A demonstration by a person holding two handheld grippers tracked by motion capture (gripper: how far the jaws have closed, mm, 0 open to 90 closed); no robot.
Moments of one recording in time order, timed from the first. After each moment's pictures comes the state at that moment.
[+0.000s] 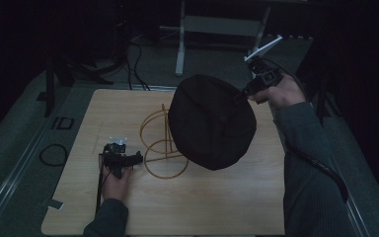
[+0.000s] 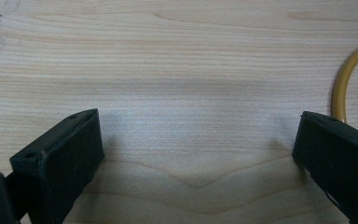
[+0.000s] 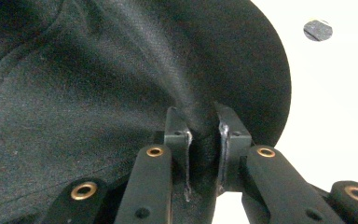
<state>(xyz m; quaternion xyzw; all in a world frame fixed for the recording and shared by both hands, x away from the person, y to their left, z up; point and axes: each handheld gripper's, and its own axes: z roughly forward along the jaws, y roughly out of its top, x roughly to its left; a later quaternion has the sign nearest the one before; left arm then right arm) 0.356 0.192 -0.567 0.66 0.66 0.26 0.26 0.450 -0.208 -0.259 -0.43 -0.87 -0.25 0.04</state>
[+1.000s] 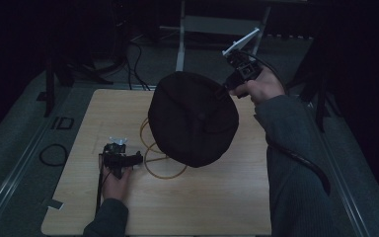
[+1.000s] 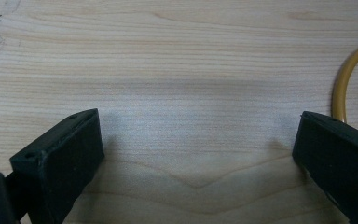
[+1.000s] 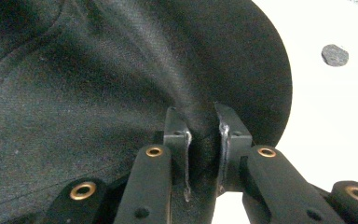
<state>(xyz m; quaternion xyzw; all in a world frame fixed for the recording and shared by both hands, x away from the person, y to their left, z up) 0.356 0.192 -0.567 0.66 0.66 0.26 0.26 0.453 -0.156 -0.249 -0.41 -0.88 -0.24 0.03</state>
